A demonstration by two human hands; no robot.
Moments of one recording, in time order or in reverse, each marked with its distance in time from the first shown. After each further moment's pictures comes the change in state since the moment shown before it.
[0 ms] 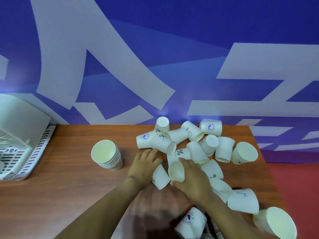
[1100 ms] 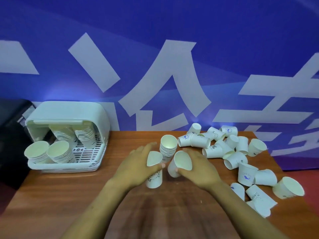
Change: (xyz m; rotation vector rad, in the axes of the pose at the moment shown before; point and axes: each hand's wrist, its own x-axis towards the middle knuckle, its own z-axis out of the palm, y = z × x) left_hand -0.262 -0.170 -0.056 -0.753 0.317 -0.100; right_hand -0.106 -0.238 0.018 0.106 0.185 -0.005
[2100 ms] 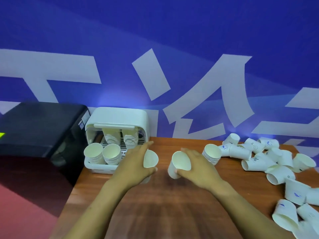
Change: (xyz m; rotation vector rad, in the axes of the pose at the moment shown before) left_hand -0.049 -0.131 -0.109 0.012 0.145 -0.066; right_hand 0.021 -0.162 0.063 -0.030 -0.017 -0.163
